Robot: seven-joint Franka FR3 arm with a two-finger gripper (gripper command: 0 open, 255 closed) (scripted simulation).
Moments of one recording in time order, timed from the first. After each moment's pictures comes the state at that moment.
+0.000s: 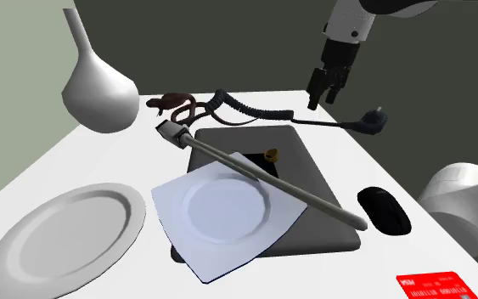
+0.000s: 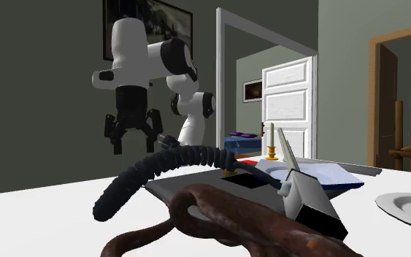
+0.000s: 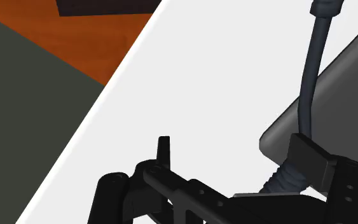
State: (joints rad) arm -0.02 -0.74 -0.03 -2.30 0.07 1.64 -0.01
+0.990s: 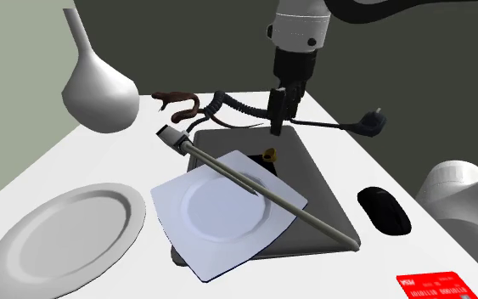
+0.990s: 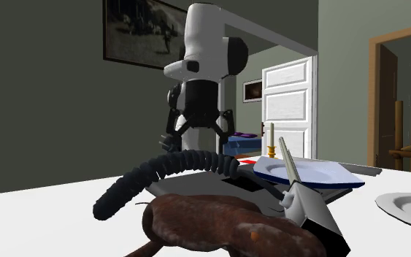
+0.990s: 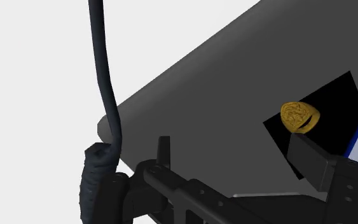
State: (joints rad) arm 0.13 -0.61 0.26 -2.17 0.11 1.63 0.08
